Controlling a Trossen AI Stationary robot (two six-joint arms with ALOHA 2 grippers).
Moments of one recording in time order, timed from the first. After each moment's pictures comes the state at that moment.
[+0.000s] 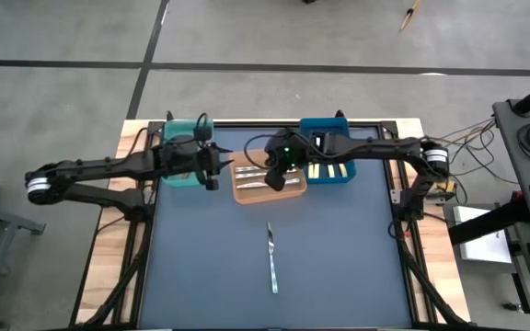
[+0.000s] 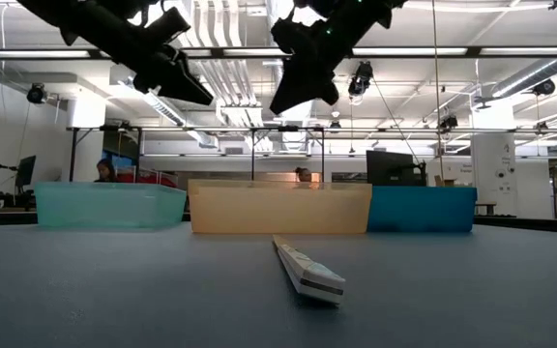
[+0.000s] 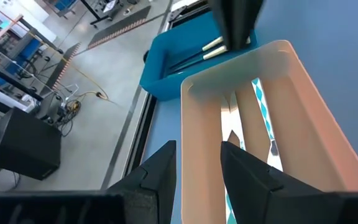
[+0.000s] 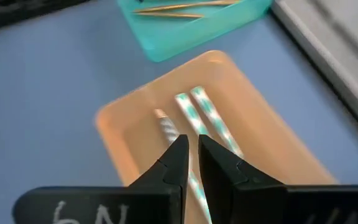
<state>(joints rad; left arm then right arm) 0.30 1.03 0.68 -0.09 -0.14 0.51 -0.20 1.74 1.47 -0.49 0.05 0.15</state>
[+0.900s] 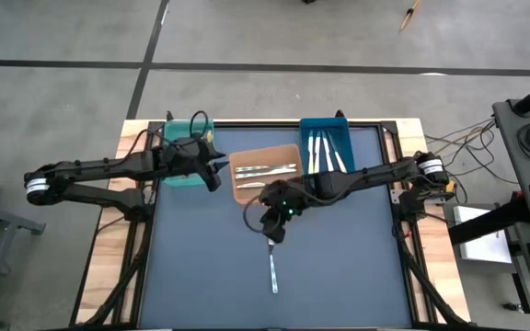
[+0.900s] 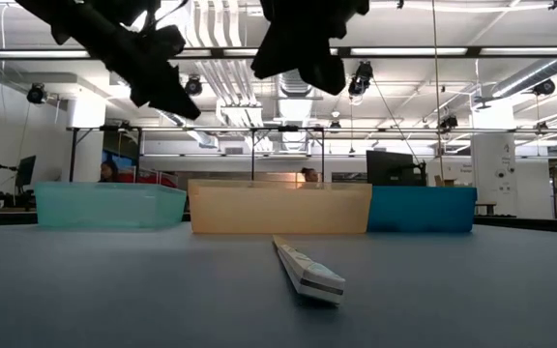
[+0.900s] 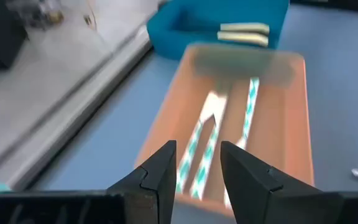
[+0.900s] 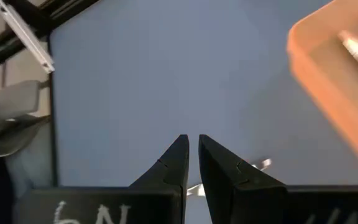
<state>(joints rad) 0.30 1.01 0.68 -0.21 -0.18 -0.01 0.09 1.78 1.48 -0.49 -0.11 0.52</state>
